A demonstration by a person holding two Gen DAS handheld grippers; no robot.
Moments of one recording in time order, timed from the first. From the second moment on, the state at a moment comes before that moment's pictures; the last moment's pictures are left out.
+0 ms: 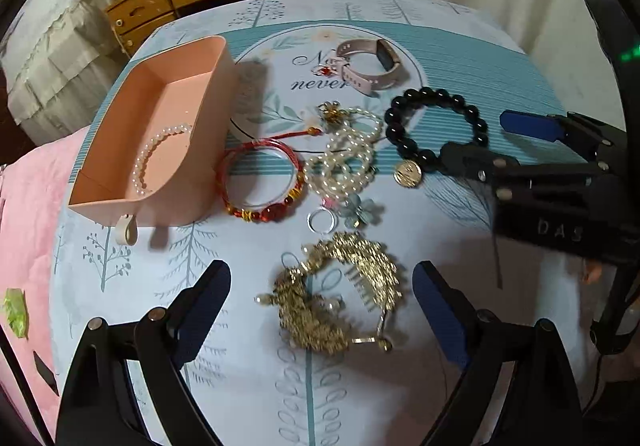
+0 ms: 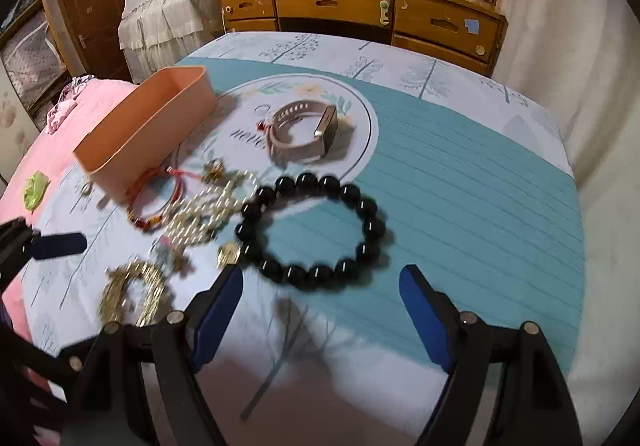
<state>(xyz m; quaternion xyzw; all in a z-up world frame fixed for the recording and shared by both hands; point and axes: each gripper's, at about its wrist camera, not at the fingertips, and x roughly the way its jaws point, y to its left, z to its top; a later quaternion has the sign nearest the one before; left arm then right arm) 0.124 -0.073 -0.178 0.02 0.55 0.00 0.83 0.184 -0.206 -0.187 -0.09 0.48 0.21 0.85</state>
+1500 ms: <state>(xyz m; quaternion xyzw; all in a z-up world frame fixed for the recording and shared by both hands) 0.177 0.002 -0.041 -0.01 0.52 0.02 0.85 0.200 -0.215 -0.063 0.17 0.42 0.24 0.86</state>
